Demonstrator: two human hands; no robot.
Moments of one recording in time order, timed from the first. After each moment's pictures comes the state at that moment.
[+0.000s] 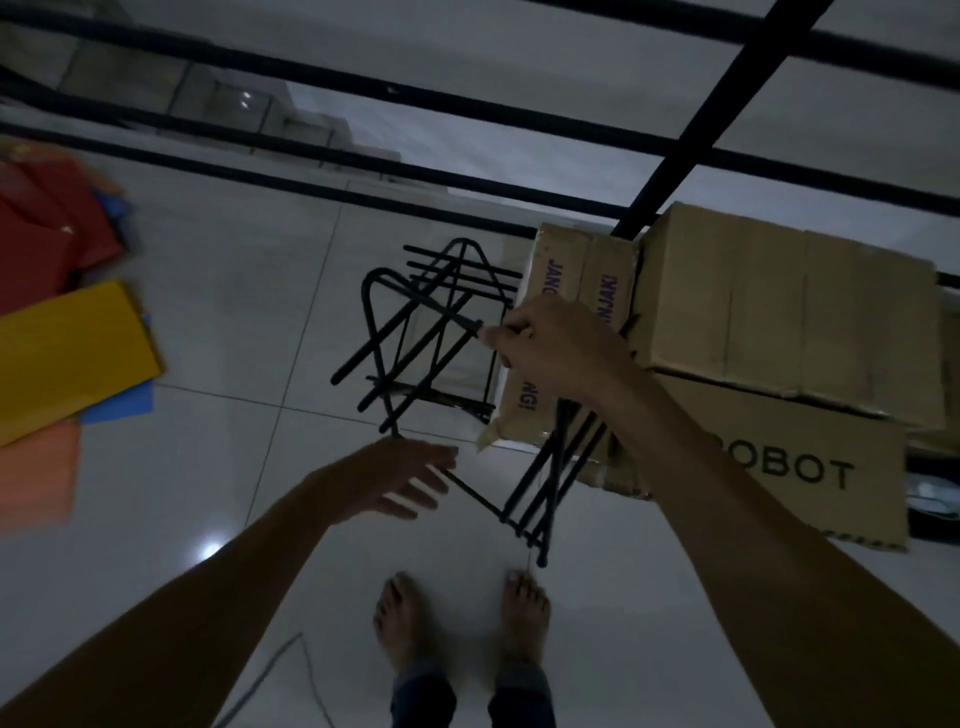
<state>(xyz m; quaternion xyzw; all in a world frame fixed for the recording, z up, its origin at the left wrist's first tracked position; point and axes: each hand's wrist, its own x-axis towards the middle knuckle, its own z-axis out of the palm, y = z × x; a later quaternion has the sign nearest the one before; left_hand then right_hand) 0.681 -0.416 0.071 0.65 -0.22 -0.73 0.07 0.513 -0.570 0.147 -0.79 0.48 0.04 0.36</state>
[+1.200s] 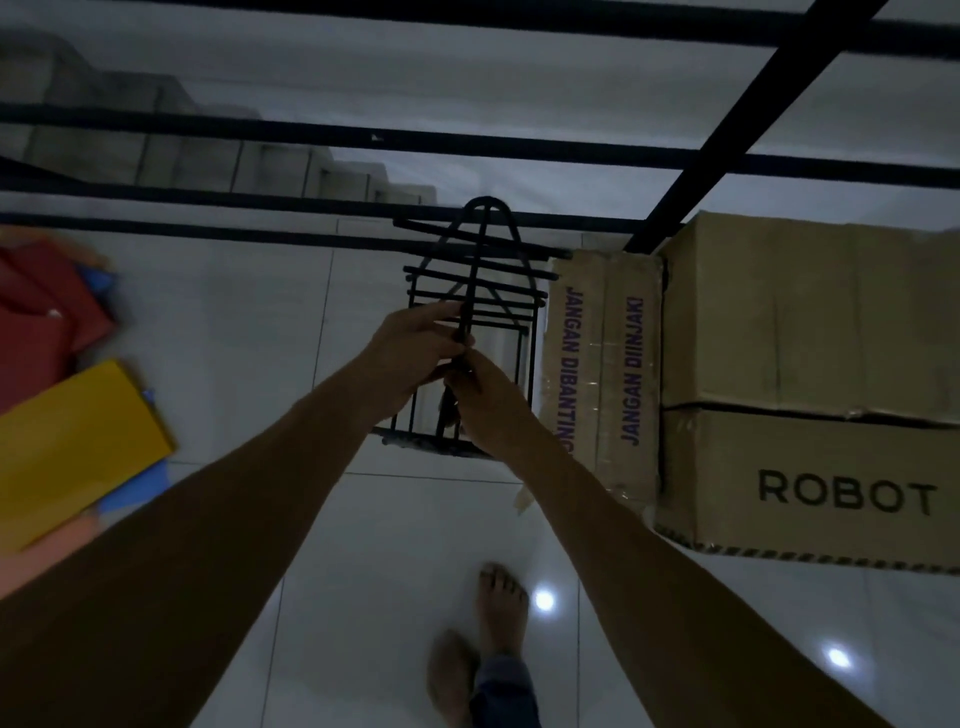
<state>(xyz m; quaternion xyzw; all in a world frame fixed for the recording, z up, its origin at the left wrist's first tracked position) 0.747 -0.603 0.072 0.68 -0.21 -0.62 0.34 0.621 -0.586 0.033 -0.55 0.54 -0.13 0.62</state>
